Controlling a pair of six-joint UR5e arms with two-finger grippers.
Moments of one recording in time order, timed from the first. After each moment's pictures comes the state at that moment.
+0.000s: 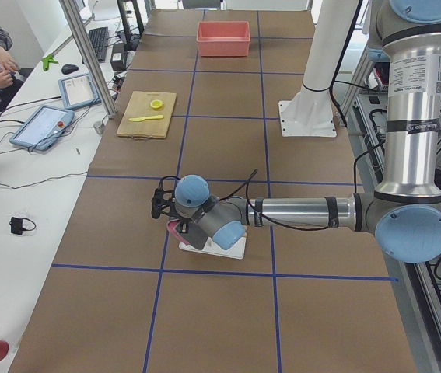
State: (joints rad) left arm -1.34 -1.53 -1.52 -2.40 -2.48 -0.68; right arm 1.51 -1.71 1.96 -1.62 2.26 0.01
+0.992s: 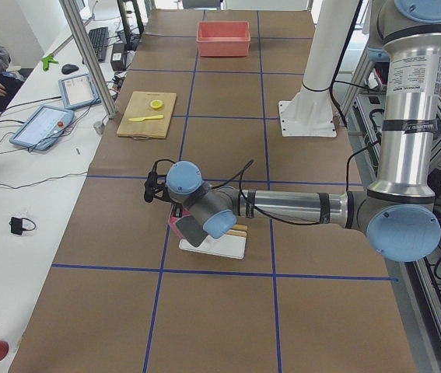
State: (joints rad) left arm -1.39 -1.60 -1.57 -2.32 -2.58 -0.69; right arm 1.51 -1.71 1.96 -1.62 2.26 0.01
